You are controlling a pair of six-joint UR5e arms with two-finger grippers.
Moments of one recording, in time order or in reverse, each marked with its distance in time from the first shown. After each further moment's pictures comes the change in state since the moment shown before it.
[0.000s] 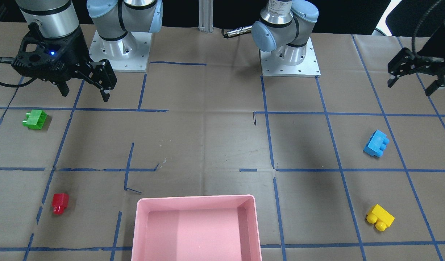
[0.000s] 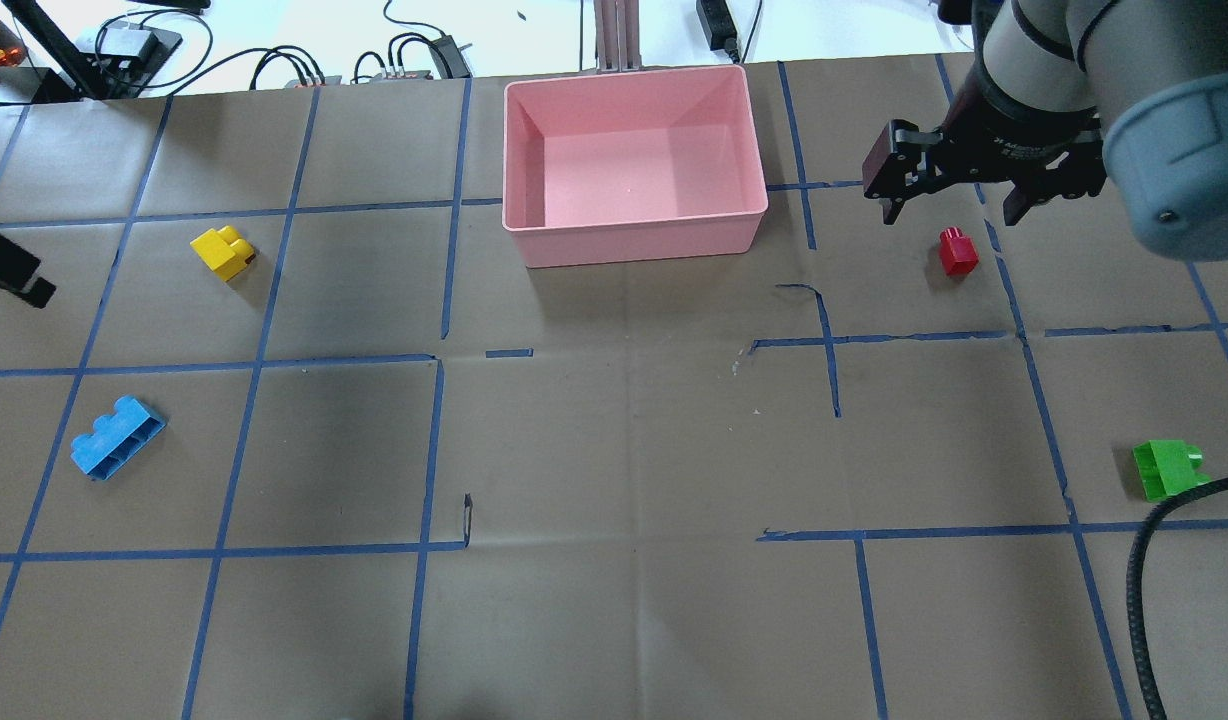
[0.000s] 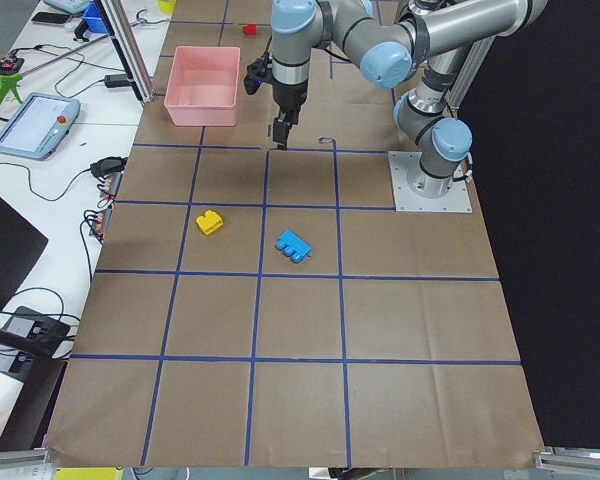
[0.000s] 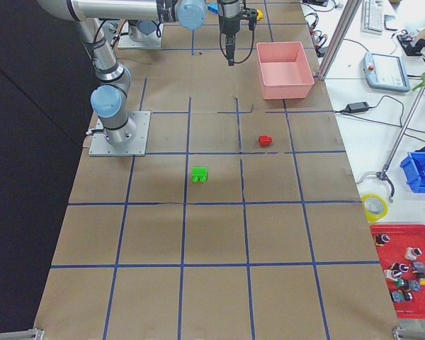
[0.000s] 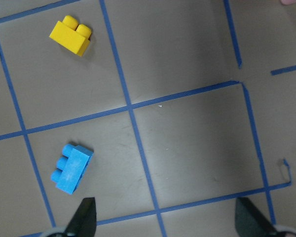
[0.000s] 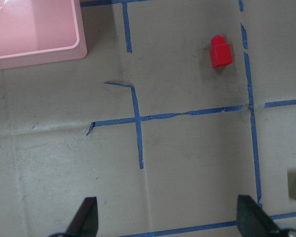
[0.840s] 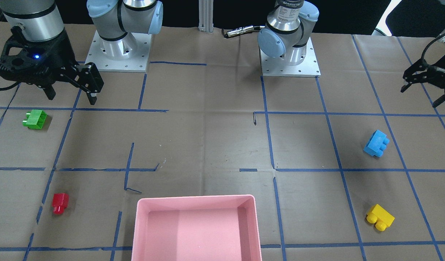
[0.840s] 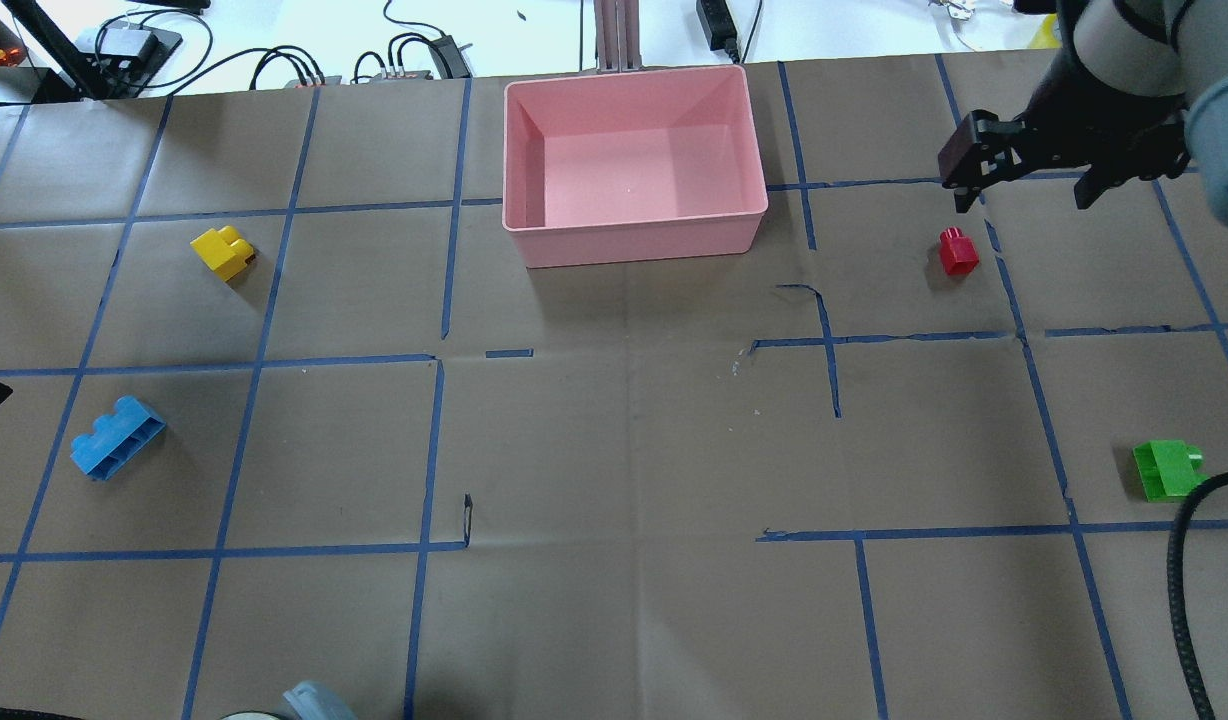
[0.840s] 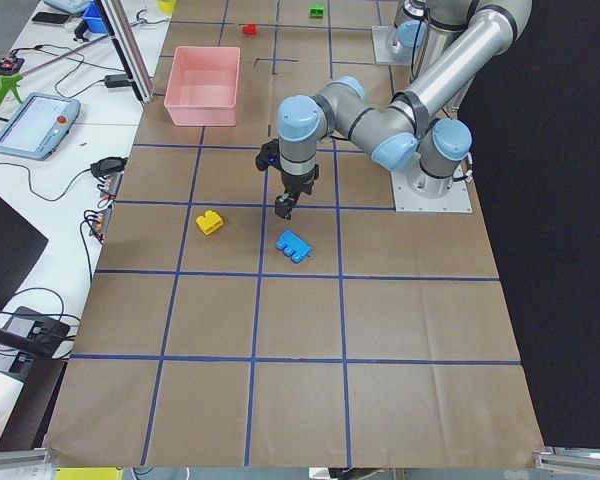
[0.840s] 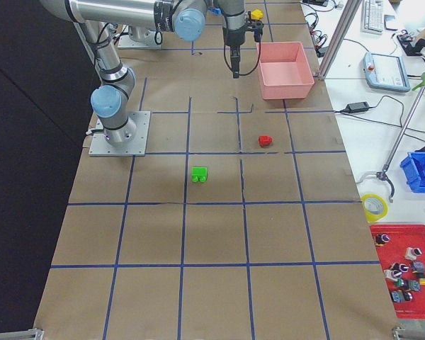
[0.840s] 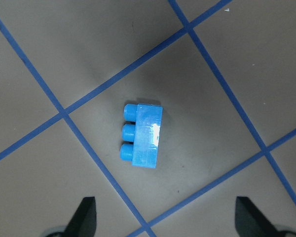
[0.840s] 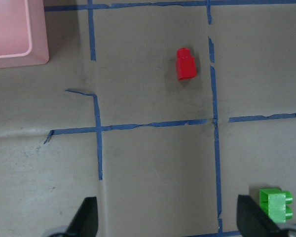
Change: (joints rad) left arm 0.136 -0.163 -0.170 0.286 -0.033 0.387; right arm -0.156 0.002 0.015 -0.030 -0.002 -0.208
